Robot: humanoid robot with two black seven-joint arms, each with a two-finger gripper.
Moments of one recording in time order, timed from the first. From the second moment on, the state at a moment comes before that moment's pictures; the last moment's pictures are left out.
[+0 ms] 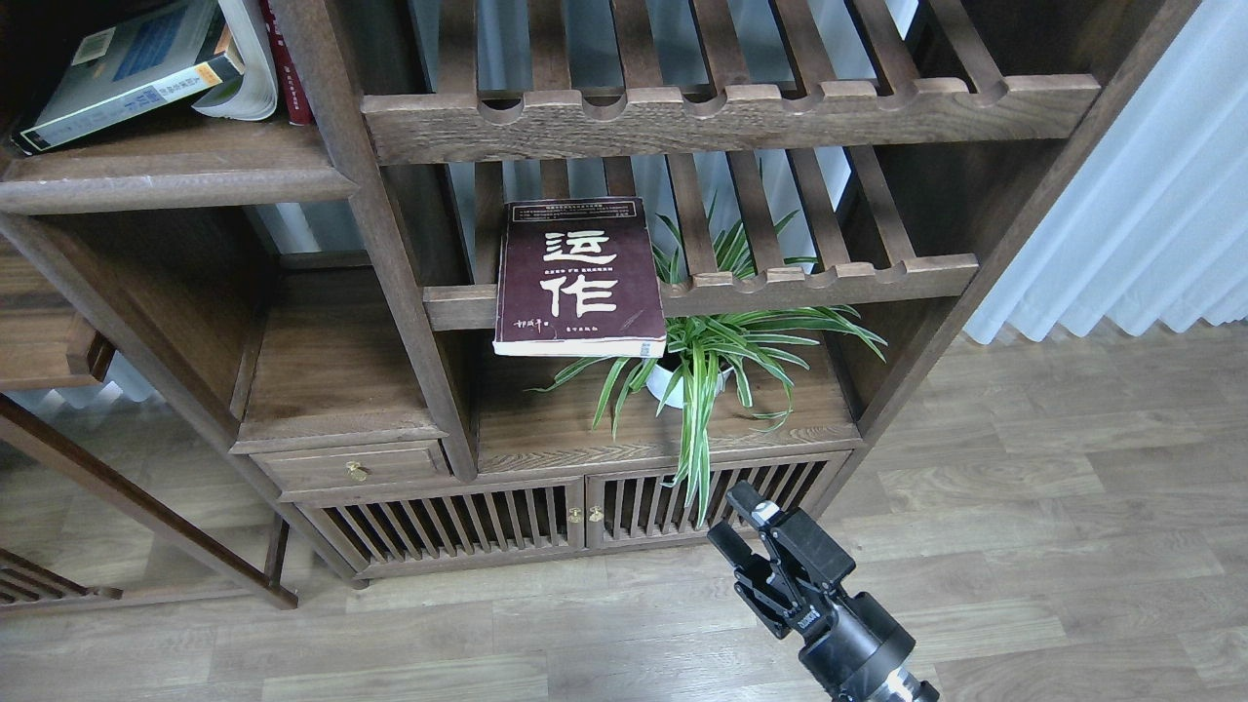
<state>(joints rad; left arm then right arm) -1.16 0.56 -1.12 -0.75 0.44 -0.48 0.07 -0.27 -0.31 0.87 1.49 0.36 0.58 -0.08</state>
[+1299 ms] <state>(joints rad) -0.69 1.01 -1.12 -1.38 -0.07 -0.49 0.19 -0.26 -0.28 0.78 1.49 0.35 0.58 -0.08</state>
